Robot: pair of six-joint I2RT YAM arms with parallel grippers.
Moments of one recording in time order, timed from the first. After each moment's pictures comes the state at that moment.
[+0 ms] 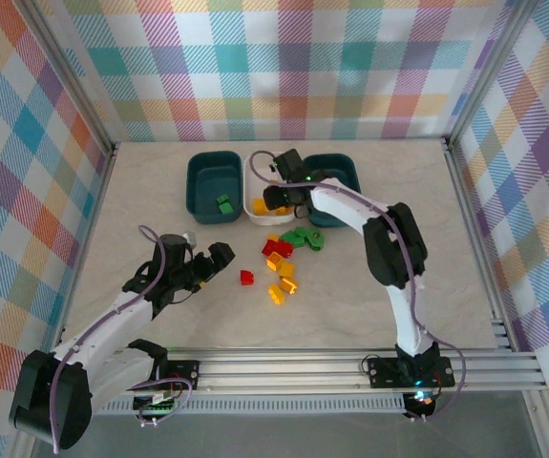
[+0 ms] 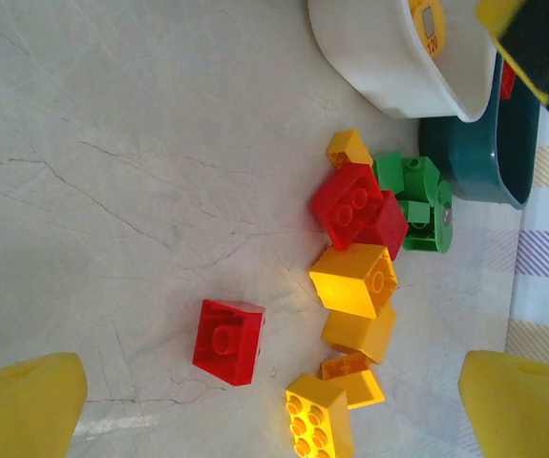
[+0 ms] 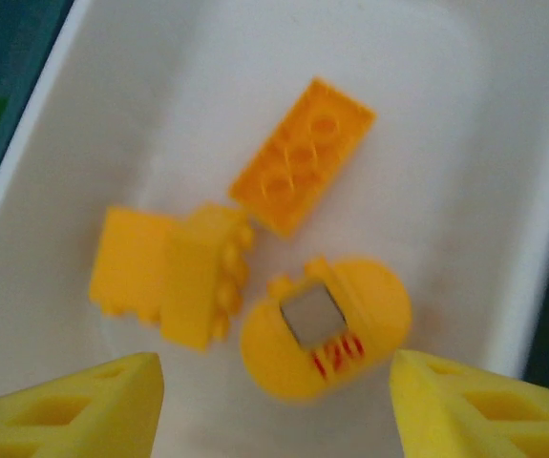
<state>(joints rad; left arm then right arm) -0.33 0.98 0.44 -0.19 0.31 -0.95 0.61 2.09 1.67 -0.49 0.06 0.22</state>
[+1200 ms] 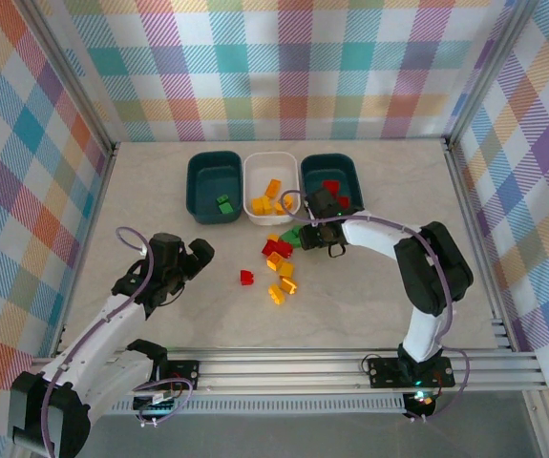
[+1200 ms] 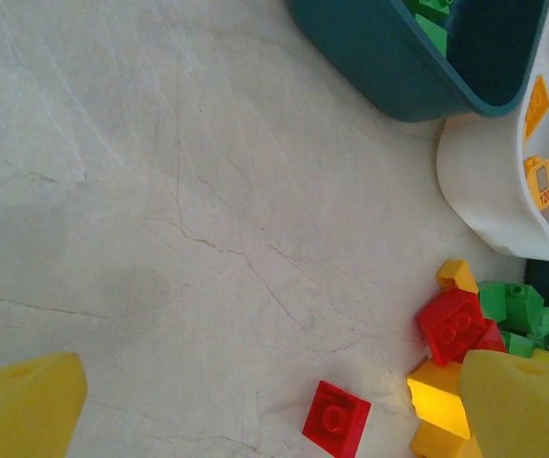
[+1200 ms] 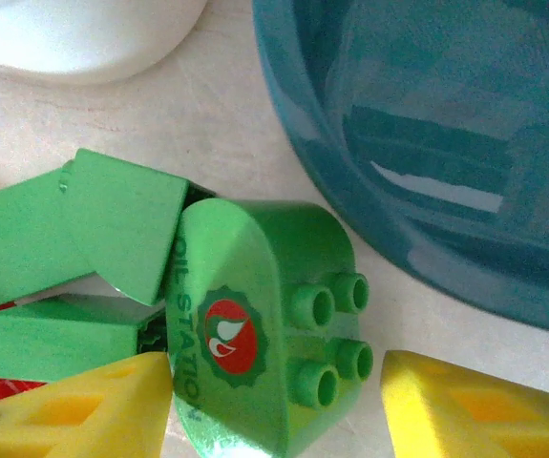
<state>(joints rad) -0.31 0.89 0.53 -0.45 -0.03 -1.00 0.57 1.81 1.13 -0.42 0.08 0.23</state>
